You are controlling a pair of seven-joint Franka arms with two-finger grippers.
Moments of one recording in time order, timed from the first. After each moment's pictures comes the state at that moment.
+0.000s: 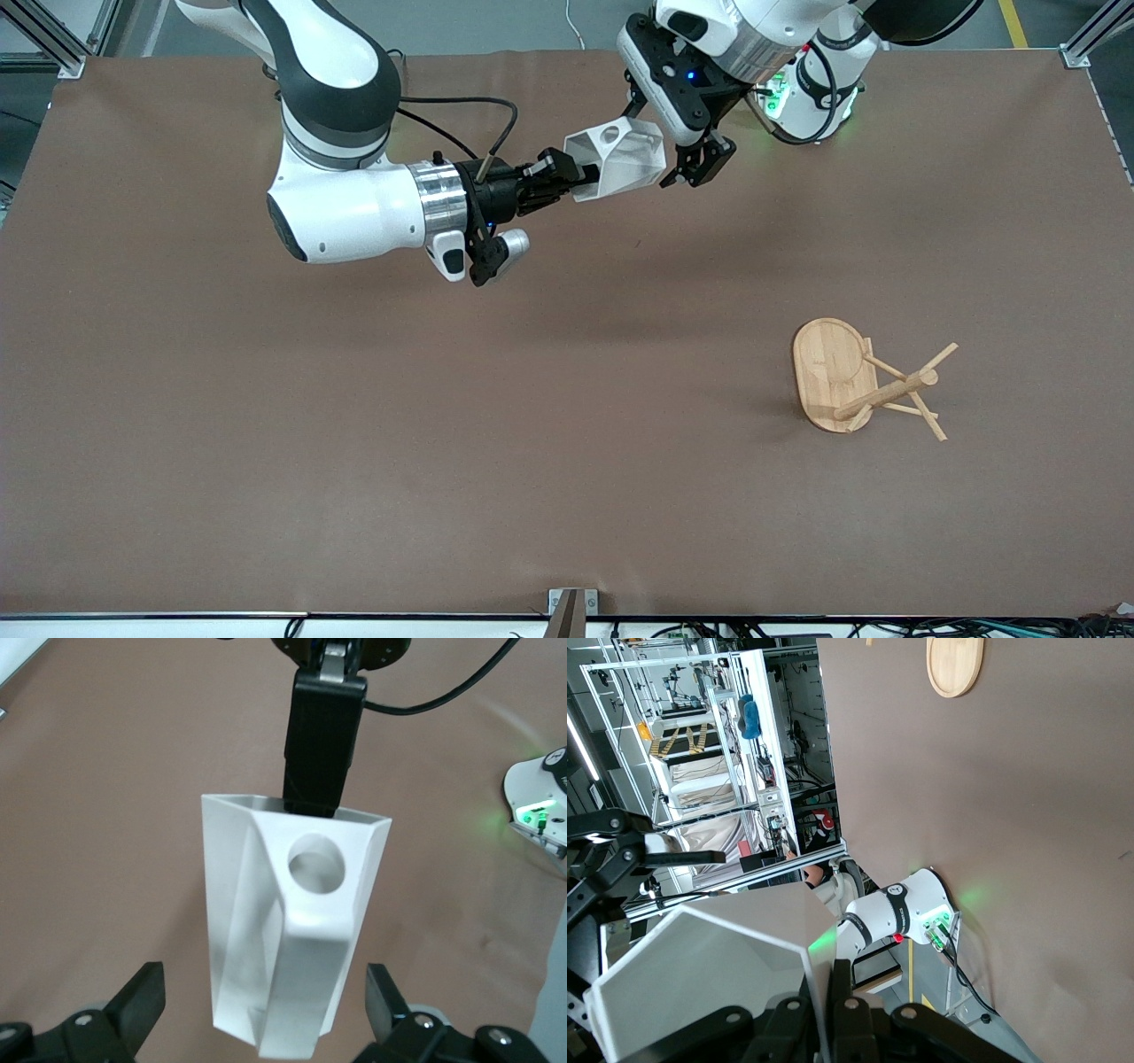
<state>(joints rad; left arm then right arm) -0.29 -0.03 -0.36 -1.67 -0.37 1.86 0.43 0.21 0.33 0.41 -1.60 1.14 1.88 -0.01</state>
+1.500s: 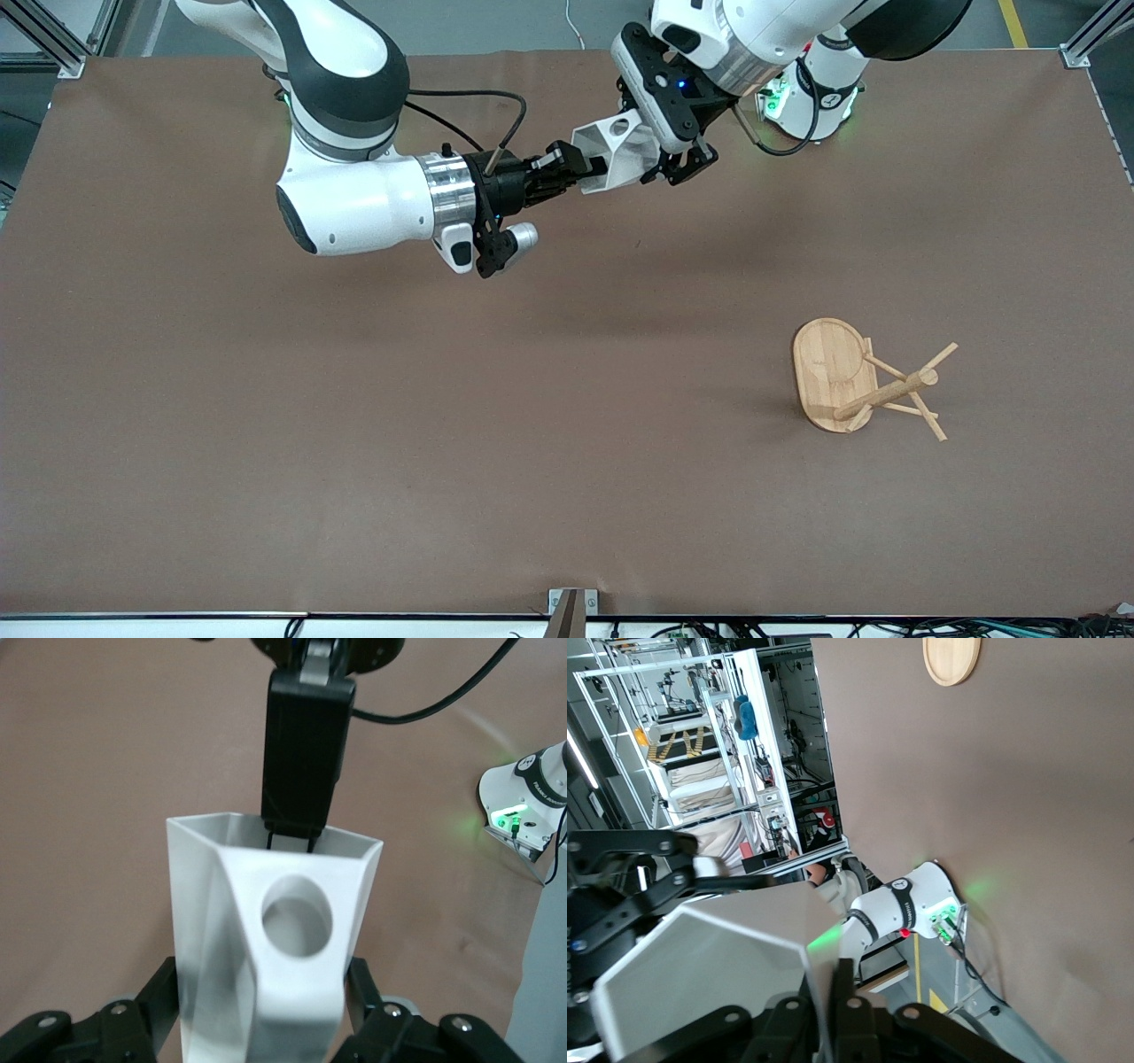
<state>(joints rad) -0.28 -0.03 -0.36 -1.72 -0.43 1.89 0.46 0.21 0.32 0.43 -1.60 1.14 1.86 0.06</state>
